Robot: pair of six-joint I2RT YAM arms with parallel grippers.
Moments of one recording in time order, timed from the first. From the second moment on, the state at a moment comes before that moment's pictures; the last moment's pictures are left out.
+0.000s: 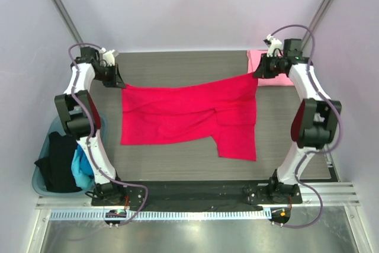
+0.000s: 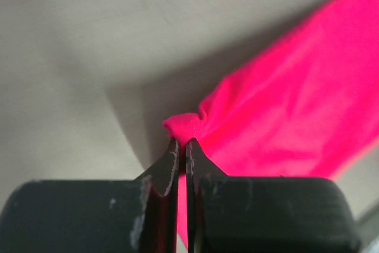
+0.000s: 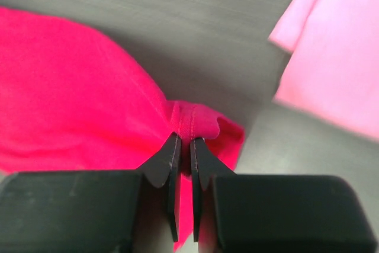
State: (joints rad) left arm 0.22 2.06 1.76 -0.84 0.62 0.24; right arm -0.11 1.85 1.59 -0.57 -0.54 -0.14
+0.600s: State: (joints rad) left arm 0.15 2.27 2.13 -0.80 0.50 0.16; right arm -0.07 2.26 2.12 -0.56 -0.48 -0.10
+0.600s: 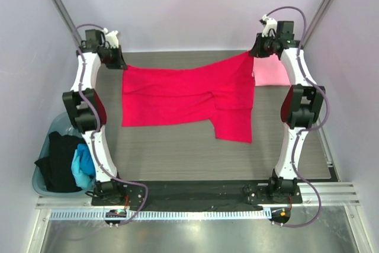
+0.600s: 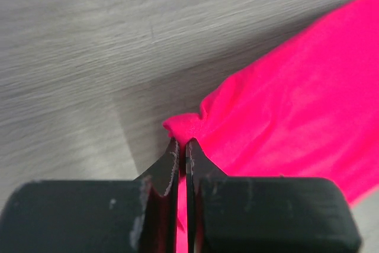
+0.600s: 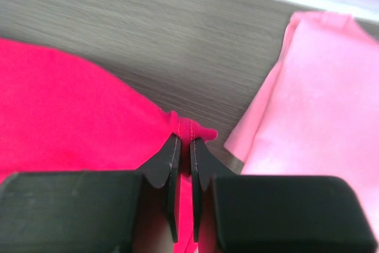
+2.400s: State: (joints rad) left arm 0.18 2.22 1.72 -0.72 0.53 0.20; right arm -0.04 2.04 1.60 -0.53 -0.47 -0.21
